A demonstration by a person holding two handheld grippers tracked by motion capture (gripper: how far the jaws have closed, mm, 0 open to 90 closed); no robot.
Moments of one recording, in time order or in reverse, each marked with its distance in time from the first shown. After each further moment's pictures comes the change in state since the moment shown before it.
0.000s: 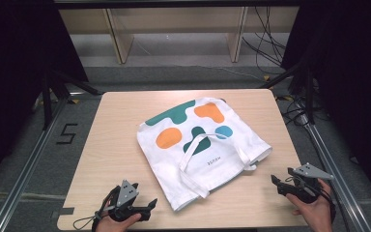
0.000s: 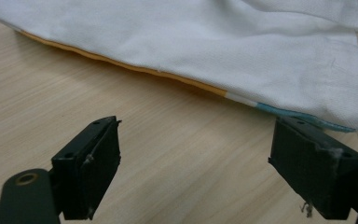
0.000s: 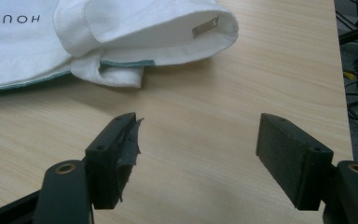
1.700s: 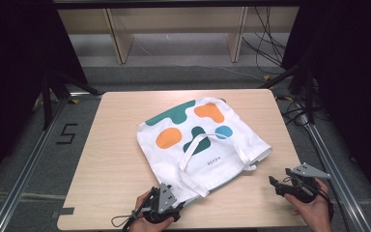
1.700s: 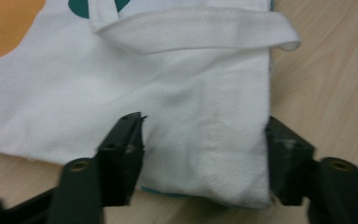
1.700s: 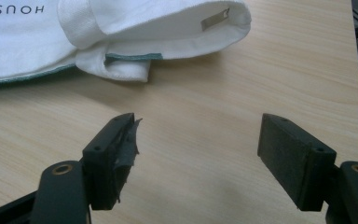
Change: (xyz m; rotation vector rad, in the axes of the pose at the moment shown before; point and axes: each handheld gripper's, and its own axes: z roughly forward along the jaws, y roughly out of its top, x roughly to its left) left arm -0.069 0.029 0.041 0.024 -0.037 0.243; right arm 0.003 0.000 0.005 0.021 0.024 0.002
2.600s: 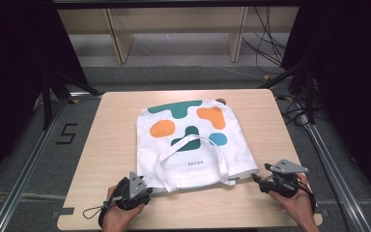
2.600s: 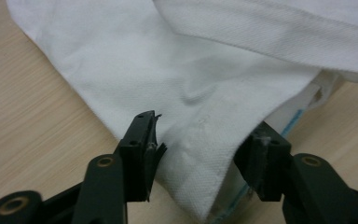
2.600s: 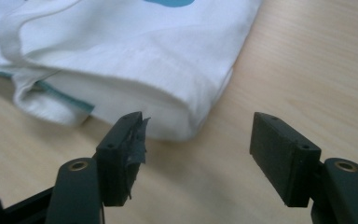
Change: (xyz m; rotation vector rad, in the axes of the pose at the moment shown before) left arm 0.072 -0.030 -0.022 0.089 0.173 -0.059; right arm 0.036 0.020 0.024 0.003 0.112 -0.117
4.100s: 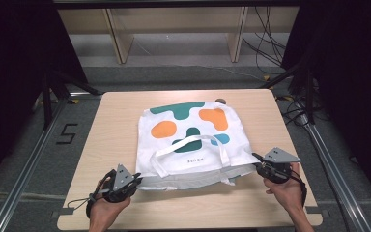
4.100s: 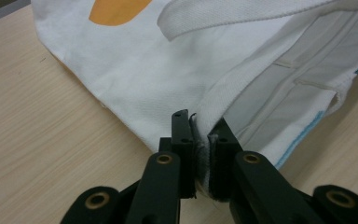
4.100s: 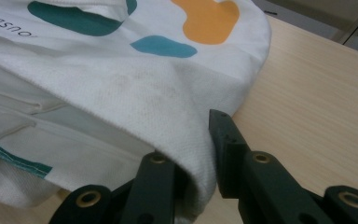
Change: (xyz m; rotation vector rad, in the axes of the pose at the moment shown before) left arm 0.031 0.005 -0.020 -0.091 -0.067 -0.055; right arm 0.005 0.039 0.008 -0.136 -0.042 -0.128
